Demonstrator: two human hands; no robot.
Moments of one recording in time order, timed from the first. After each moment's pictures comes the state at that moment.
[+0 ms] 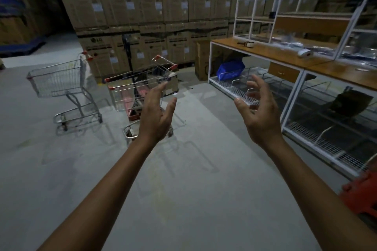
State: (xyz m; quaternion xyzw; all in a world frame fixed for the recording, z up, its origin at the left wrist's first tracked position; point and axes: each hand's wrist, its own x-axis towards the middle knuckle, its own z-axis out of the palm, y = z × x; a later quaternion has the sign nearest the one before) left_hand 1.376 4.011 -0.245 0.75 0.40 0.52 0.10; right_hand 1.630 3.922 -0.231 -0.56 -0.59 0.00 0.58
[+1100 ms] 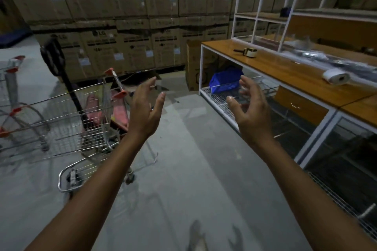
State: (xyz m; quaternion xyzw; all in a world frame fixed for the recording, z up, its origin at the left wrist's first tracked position) left_hand 1.821 4.684 -0.273 0.72 0.42 0.54 0.09; right_hand 2.087 4.605 -0.263 -0.55 -0.61 0.03 0.57
